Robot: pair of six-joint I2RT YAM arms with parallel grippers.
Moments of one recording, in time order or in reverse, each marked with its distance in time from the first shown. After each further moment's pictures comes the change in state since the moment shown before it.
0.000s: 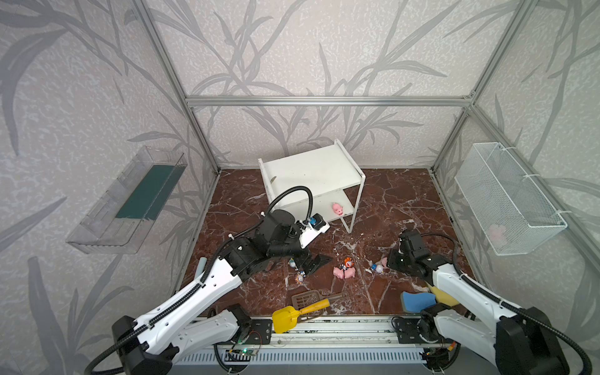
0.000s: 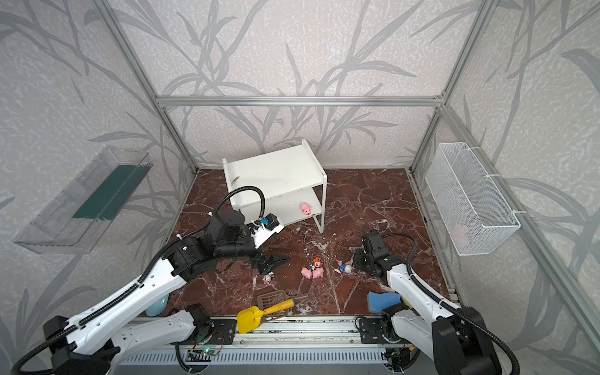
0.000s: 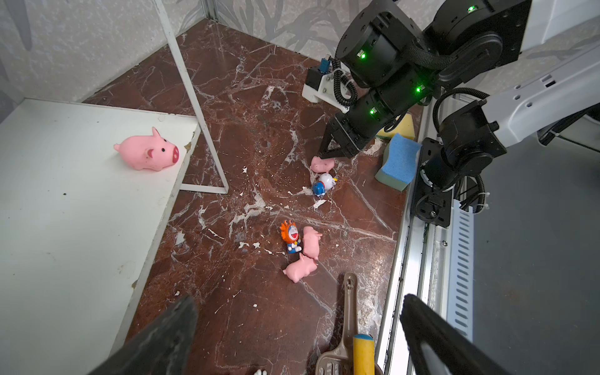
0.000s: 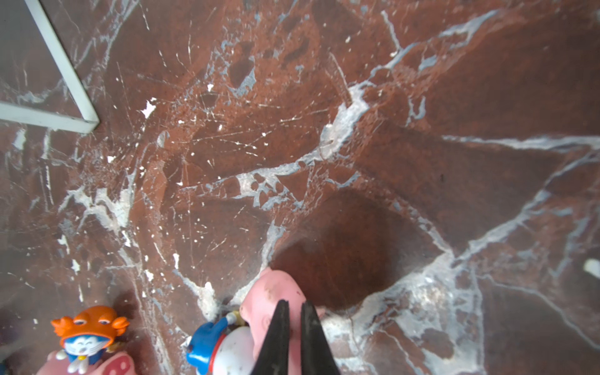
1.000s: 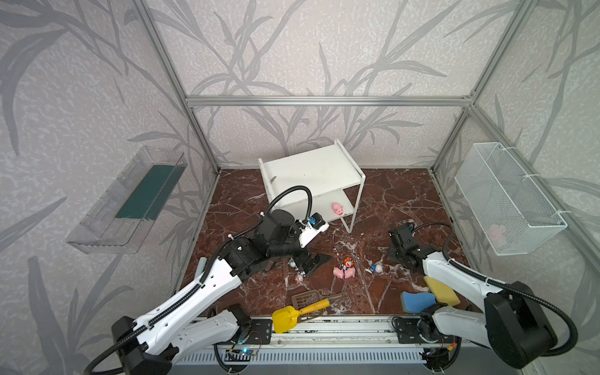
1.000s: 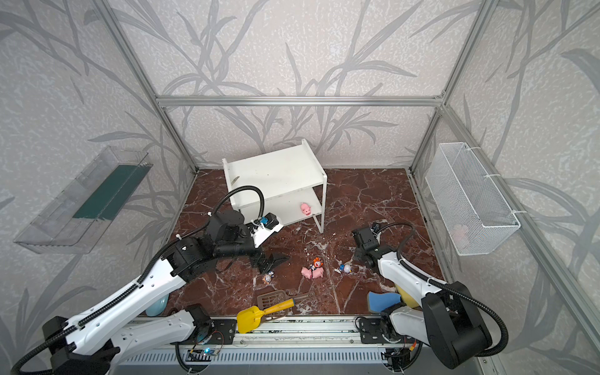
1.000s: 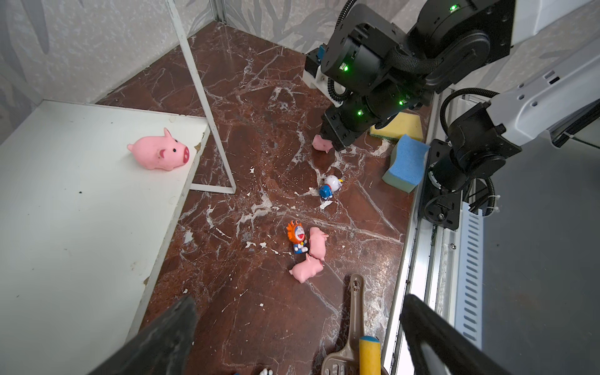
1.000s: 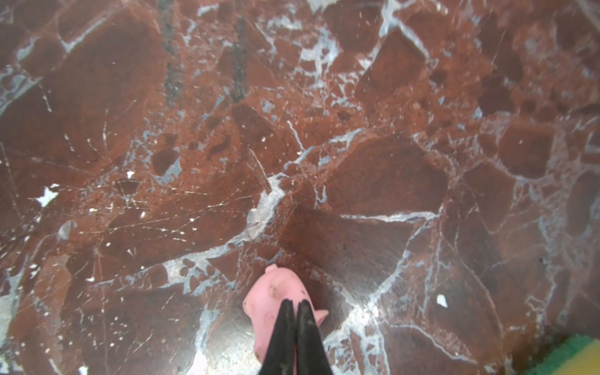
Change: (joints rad) left arm 0.000 -0.004 0.000 0.004 -0.026 0.001; right arm 0.100 0.169 0.102 -0.006 0.391 0.034
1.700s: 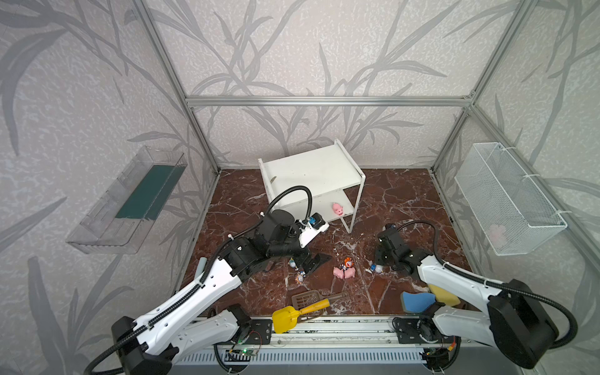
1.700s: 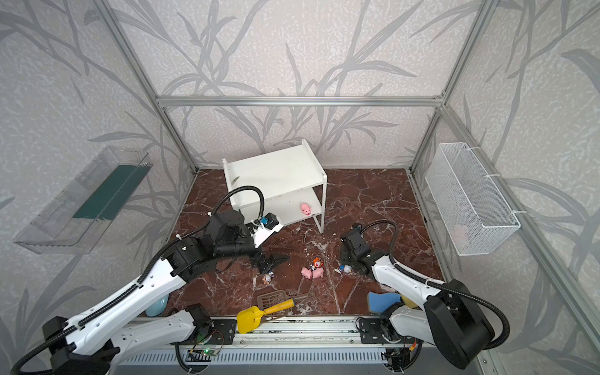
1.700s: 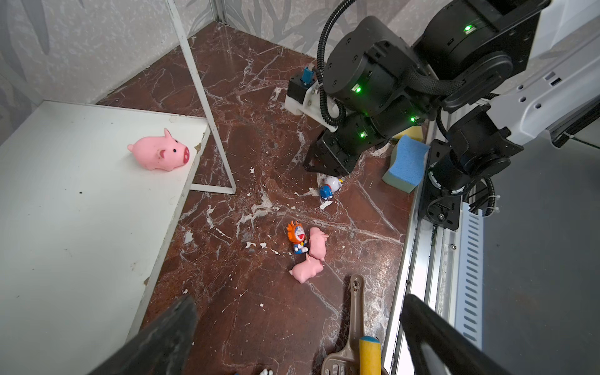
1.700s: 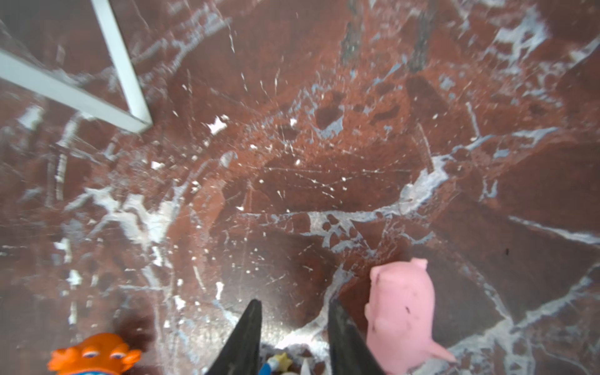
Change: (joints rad) left arm 0.000 0.000 0.000 0.000 0.000 0.000; right arm 0.134 -0.054 -0.023 0.105 -0.129 -0.032
